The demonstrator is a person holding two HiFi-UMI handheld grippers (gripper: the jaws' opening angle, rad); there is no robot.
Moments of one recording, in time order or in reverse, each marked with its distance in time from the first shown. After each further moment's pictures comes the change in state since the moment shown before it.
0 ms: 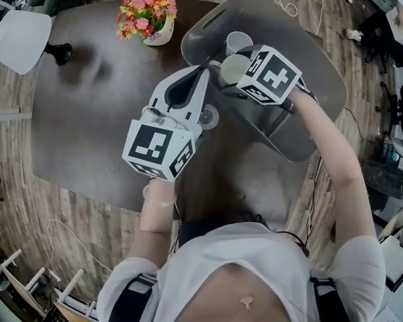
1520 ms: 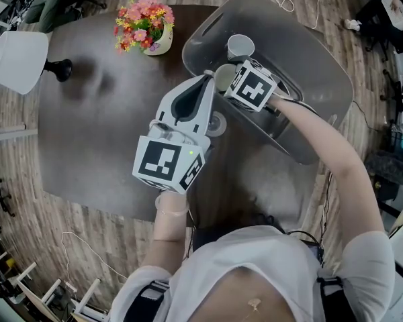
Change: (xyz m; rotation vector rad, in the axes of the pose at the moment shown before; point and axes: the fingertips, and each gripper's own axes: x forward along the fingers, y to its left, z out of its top) left arm 0.002 -0.003 0.002 0.002 -0.020 -0.031; right arm 0.070 -0.011 -0.011 0.016 -0.017 -0.075
